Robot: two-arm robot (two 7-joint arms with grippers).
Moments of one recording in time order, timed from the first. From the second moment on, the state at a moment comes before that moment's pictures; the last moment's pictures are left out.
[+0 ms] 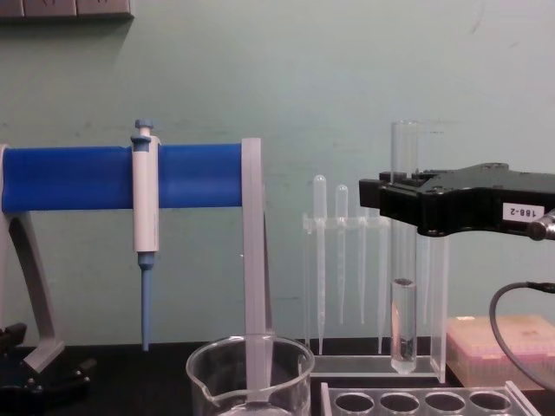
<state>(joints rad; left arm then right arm) -0.20 0.60 0.45 -1.41 -0.25 -0.12 0.03 0.19 0.46 -0.34 -1.84 0.35 0.19 0.34</state>
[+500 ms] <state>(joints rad) -0.20 0.60 0.45 -1.41 -0.25 -0.12 0.03 0.19 0.46 -0.34 -1.84 0.35 0.19 0.35</state>
